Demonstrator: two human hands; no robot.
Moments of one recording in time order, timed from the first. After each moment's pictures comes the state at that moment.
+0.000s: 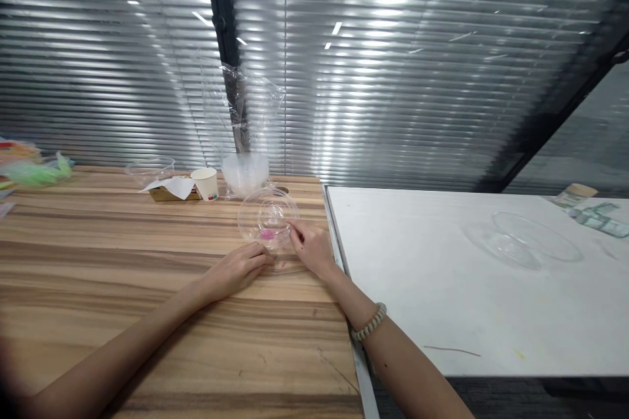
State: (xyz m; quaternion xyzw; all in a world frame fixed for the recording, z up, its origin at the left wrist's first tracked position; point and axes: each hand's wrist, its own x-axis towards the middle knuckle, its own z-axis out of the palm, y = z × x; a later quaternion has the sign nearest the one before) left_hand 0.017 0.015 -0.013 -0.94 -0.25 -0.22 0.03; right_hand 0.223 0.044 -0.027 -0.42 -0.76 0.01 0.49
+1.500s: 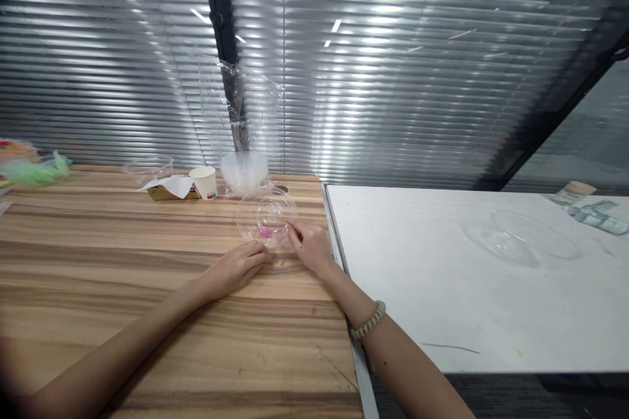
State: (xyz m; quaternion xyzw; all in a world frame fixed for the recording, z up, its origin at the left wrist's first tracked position) left_hand 0.017 0.013 -0.009 -0.94 -0.26 -0.20 0.01; right_hand 0.223 0.042 -0.026 -0.43 -0.77 0.03 0.47
